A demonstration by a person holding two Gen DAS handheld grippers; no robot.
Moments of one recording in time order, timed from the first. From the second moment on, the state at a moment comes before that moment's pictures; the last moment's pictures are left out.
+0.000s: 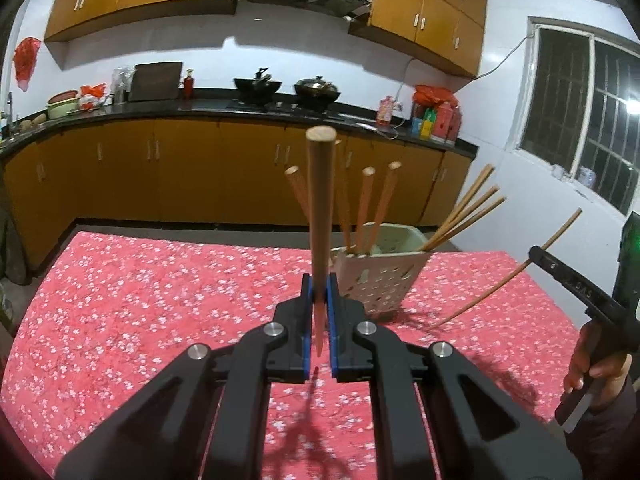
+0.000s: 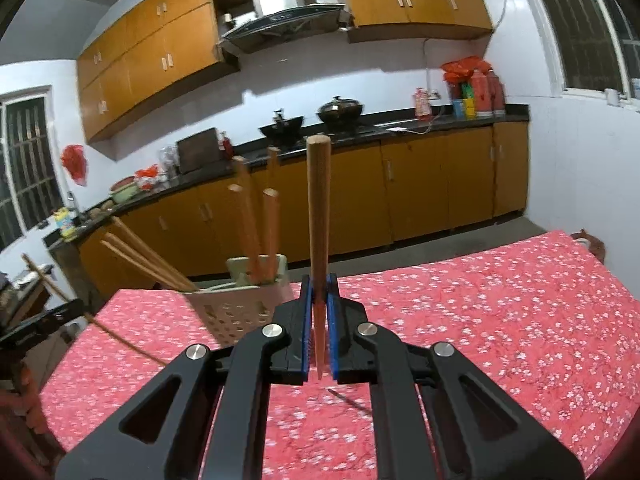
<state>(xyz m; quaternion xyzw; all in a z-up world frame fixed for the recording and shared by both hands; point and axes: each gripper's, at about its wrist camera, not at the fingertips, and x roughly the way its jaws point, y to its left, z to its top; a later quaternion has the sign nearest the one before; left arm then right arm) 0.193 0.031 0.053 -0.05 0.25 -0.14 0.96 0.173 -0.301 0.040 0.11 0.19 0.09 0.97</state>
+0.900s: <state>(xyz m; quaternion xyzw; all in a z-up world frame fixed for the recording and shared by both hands) 0.242 -0.033 0.106 -0.06 0.16 -0.15 0.97 0.224 -0.237 0.070 0.06 0.13 0.10 0.98</state>
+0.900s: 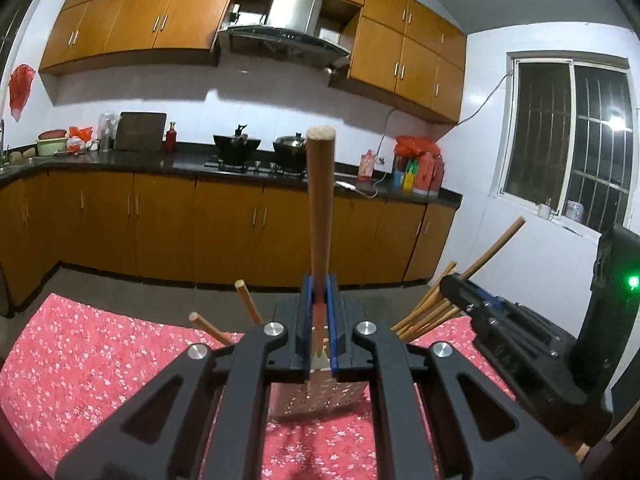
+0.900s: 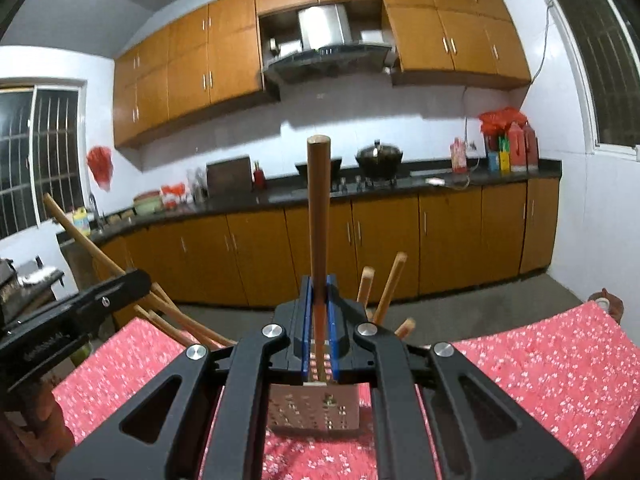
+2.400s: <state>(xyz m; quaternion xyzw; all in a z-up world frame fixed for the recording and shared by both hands) 0.248 -0.025 0.104 -0.08 0.17 -0.14 0.97 0.219 -0.248 0.074 0.08 0.12 0.12 0.98</state>
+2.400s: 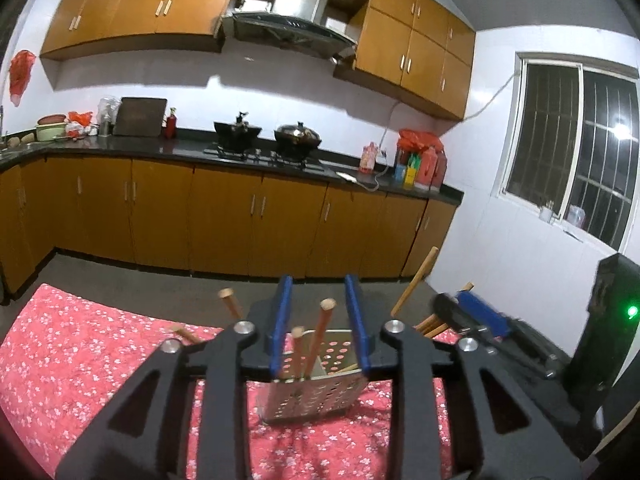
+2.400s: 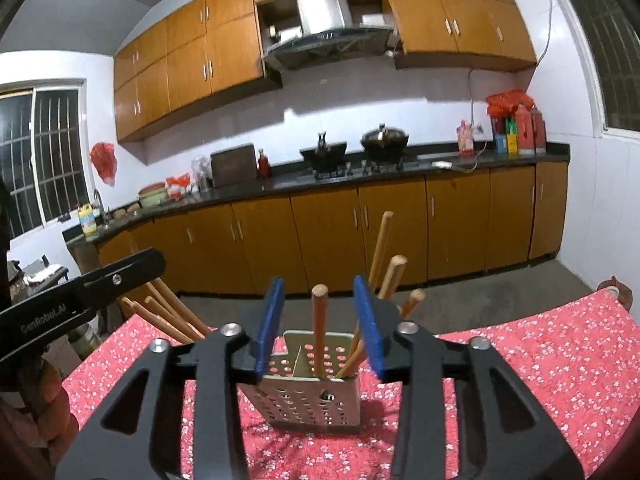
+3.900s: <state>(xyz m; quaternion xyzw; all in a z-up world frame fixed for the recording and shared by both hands) 0.011 0.016 -0.043 0.02 0.14 -0.01 0.99 0.012 -0.227 -0.049 0.01 0.13 0.02 0.99</state>
